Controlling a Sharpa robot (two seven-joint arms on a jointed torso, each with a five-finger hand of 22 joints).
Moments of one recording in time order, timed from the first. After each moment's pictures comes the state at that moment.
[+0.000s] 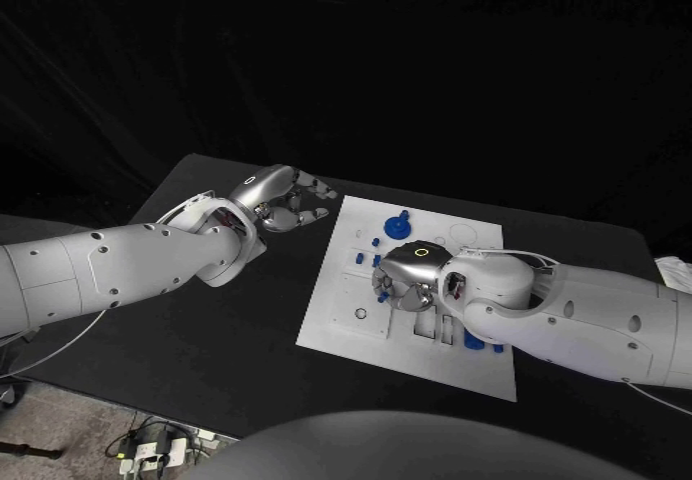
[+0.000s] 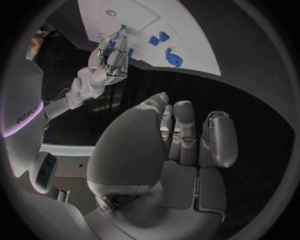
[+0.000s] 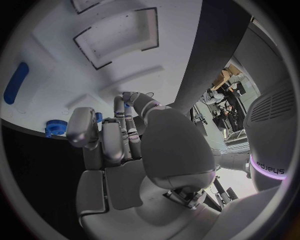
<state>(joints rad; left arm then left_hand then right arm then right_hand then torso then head) 1.24 -0.84 -0.23 1.42 -1.14 -0.64 0.27 1.51 -0.12 0.30 0.29 0.26 0.97 0.04 0.08 0.07 0.97 0.08 0.17 0.07 1.33 -0.03 1.04 0.69 0.05 1.46 0.08 1.32 1.31 1.16 -0.65 -0.22 1.56 -1.73 -0.13 -0.14 1.36 -0.07 0.37 -0.06 0.49 0.98 0.12 0.27 0.47 1.02 0.07 0.42 0.38 1.39 0.00 1.37 1.17 0.11 1.31 0.11 1.13 1.31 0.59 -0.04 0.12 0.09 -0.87</state>
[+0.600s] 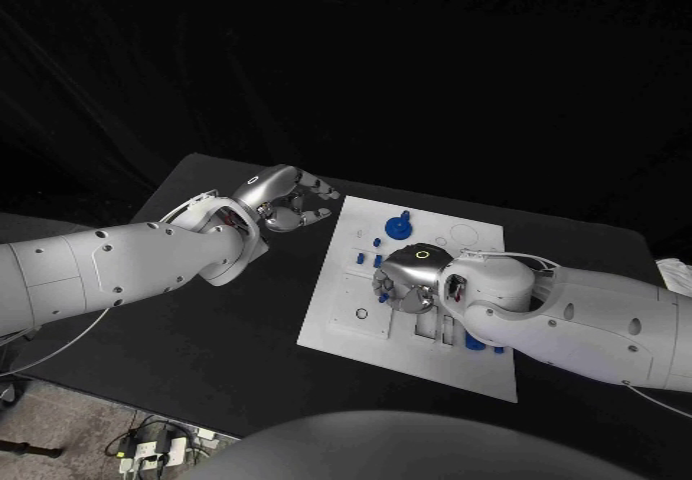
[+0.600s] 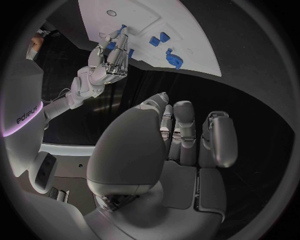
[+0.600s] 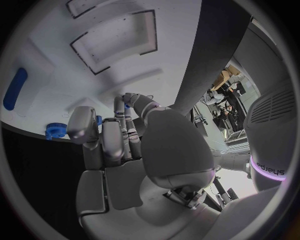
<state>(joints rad) 1.24 -0.84 -0.23 1.41 -1.14 -0.63 0.27 1.51 -0.12 0.30 0.29 0.26 0.97 0.04 0.08 0.07 0.97 0.08 0.17 0.07 1.33 -0.03 1.04 0.69 0.05 1.46 0.08 1.32 1.31 1.16 -0.65 -0.22 1.56 -1.73 -0.13 -0.14 1.35 -0.07 0.37 -0.06 0.43 0.93 0.13 0.21 0.46 1.02 0.07 0.41 0.39 1.38 0.00 1.35 1.15 0.11 1.30 0.11 1.10 1.31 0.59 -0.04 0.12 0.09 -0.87</state>
